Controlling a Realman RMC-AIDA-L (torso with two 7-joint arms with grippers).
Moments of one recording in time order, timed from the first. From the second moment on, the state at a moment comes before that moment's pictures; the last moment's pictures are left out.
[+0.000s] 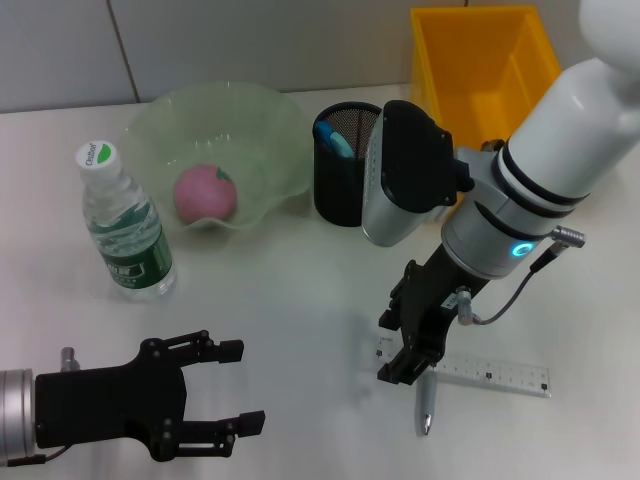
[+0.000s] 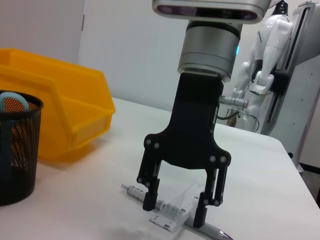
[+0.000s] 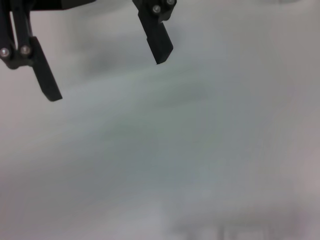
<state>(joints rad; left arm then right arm) -0.45 -2.06 0.82 0.48 1.99 1.66 -1.07 0.78 2.08 -1.55 -1.06 -2.43 -1.52 2.16</state>
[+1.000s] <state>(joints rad) -0.45 -2.06 0.82 0.48 1.99 1.66 -1.07 0.79 2.08 -1.62 -1.01 -2.43 -1.45 2.16</state>
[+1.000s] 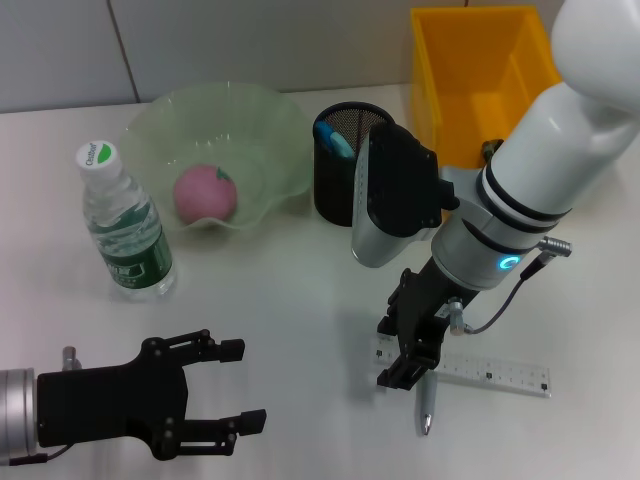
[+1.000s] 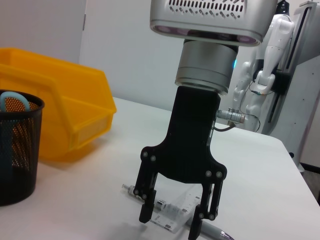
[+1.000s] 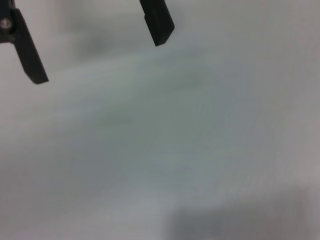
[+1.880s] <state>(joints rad) -0.45 -2.06 0.82 0.47 1.99 1.66 -1.07 0.79 2.08 -1.62 -1.00 -2.43 -1.44 2.16</state>
